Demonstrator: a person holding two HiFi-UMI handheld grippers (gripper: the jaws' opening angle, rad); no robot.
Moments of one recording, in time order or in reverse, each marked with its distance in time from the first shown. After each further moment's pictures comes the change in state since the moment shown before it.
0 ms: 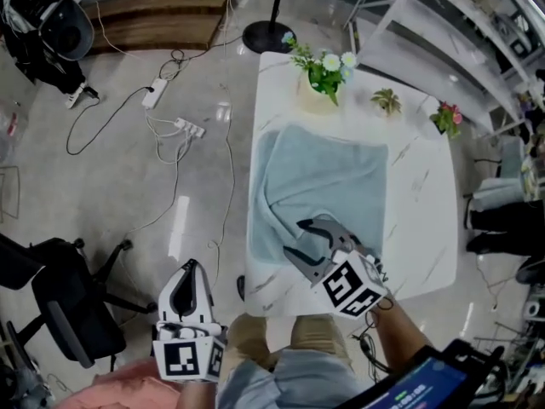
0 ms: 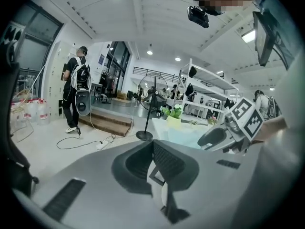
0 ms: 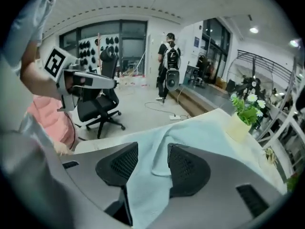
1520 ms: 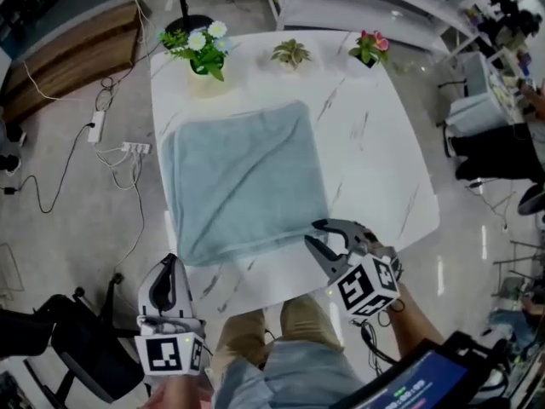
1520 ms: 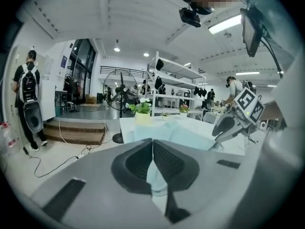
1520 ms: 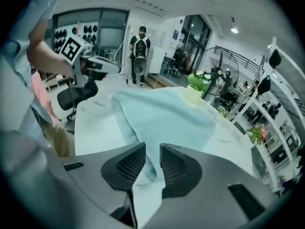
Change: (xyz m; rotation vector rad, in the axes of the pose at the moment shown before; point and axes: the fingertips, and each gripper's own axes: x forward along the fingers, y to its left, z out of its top) left arm 0.047 -0.104 -0.014 0.259 0.043 -0.303; right arm -0.119 -0.027 -0.143 0.101 0.135 -0.257
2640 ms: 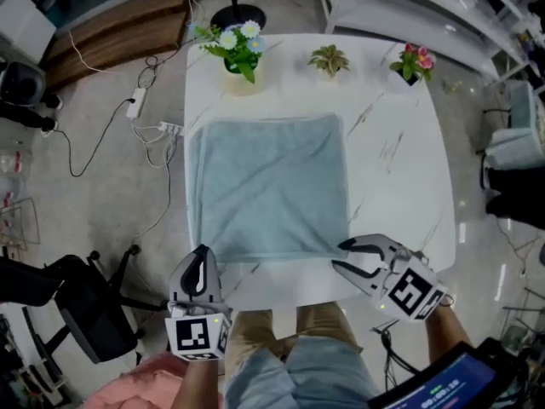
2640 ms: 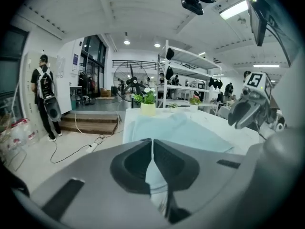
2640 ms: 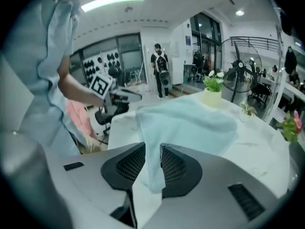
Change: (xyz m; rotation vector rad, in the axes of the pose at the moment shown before) left arm 0.025 -0.038 -0.029 -0.057 0.115 0.172; right arm -0.040 -0.012 -0.009 0.025 -0.195 0.437
